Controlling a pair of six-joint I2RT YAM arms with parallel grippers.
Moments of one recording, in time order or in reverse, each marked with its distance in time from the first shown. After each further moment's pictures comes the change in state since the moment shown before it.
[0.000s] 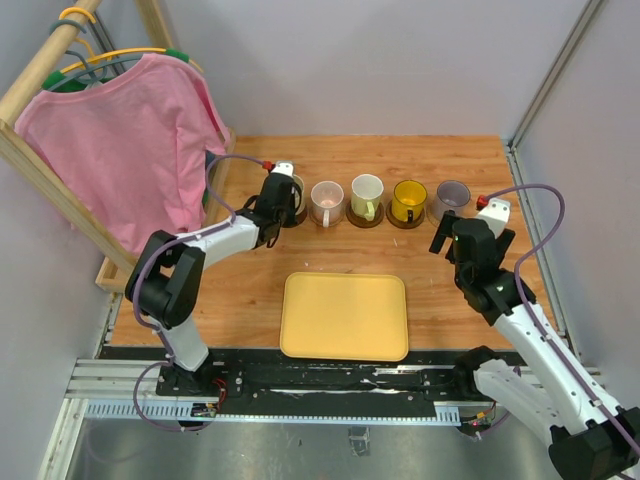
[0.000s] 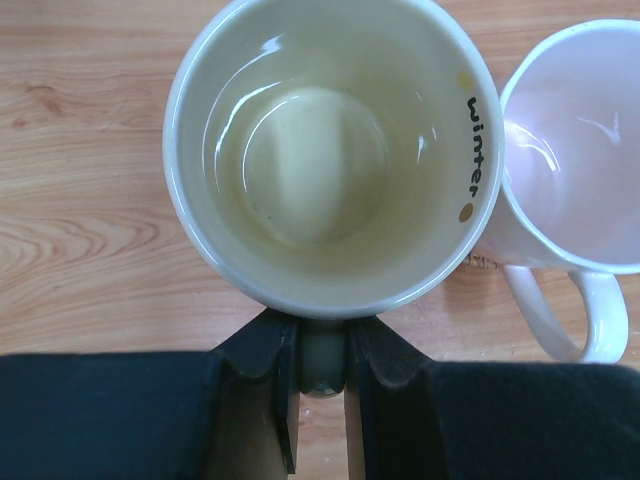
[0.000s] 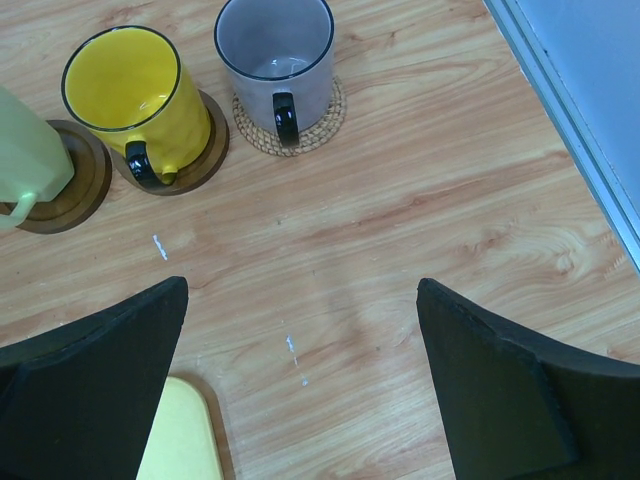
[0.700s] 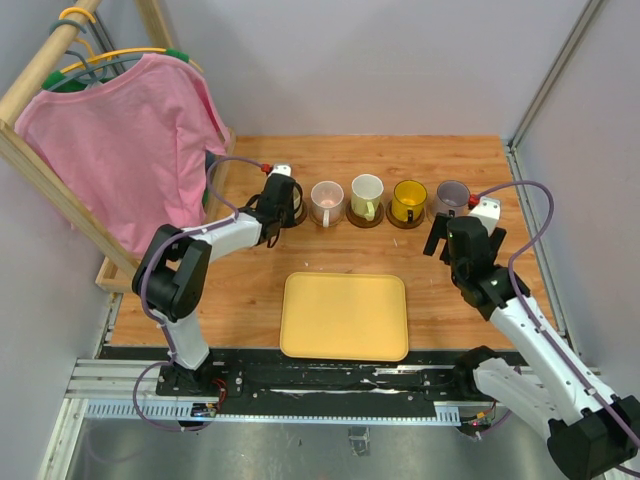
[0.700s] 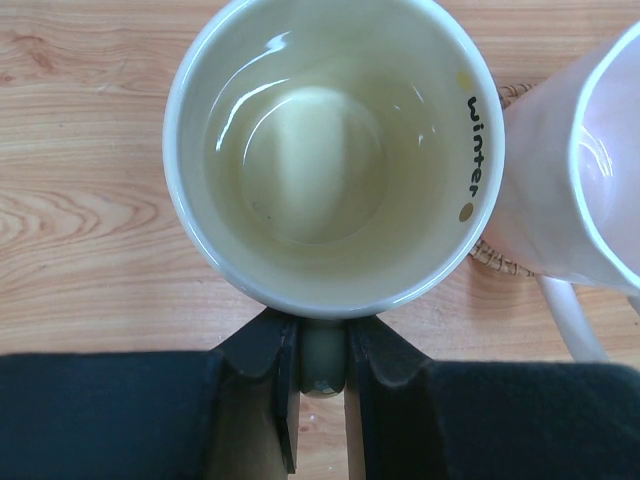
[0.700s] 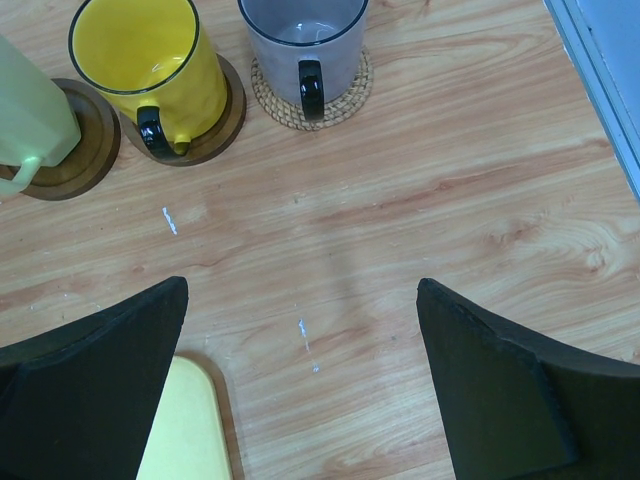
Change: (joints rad) left arm 0.010 0.068 0.039 -0.051 -0.015 -0.063; right arm 0.000 0.050 -0.002 0.001 -0.068 0.001
